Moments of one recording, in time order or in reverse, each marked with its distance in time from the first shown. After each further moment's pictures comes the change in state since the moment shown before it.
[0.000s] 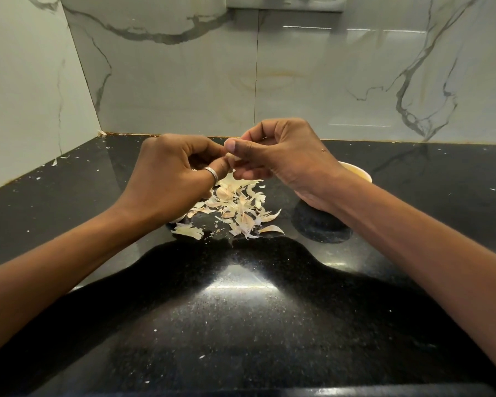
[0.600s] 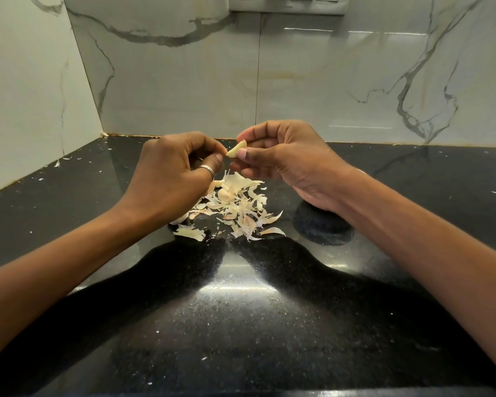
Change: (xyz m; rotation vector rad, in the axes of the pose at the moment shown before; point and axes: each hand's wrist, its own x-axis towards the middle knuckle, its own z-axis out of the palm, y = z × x) left_hand 0.004 -0.008 0.000 0.030 0.033 -0.043; right_hand 0.001 -0.003 -0.005 0.119 -0.040 0.067
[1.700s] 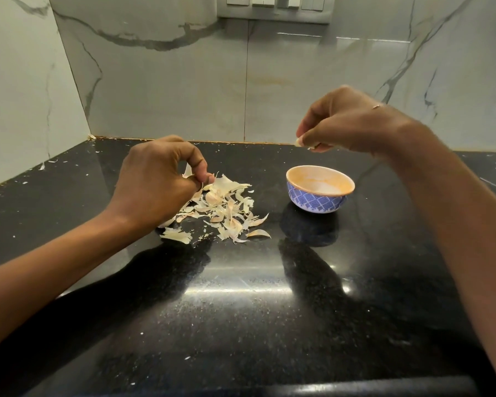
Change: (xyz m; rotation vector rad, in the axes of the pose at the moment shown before) left_hand -0.002 0.002 -0.002 0.167 0.040 0.140; right_hand 0.000 -0.056 -0.079 -1.034 0.257 0.049
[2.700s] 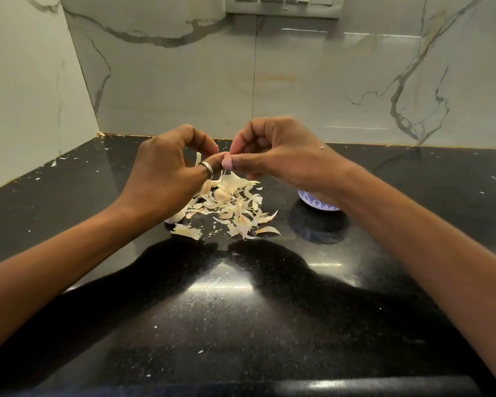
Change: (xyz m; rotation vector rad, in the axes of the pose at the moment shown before) left_hand 0.003 0.005 0.000 -0.171 -0.034 -0.176; right_hand -0.027 -0.042 0.074 0.571 -0.251 -0.258
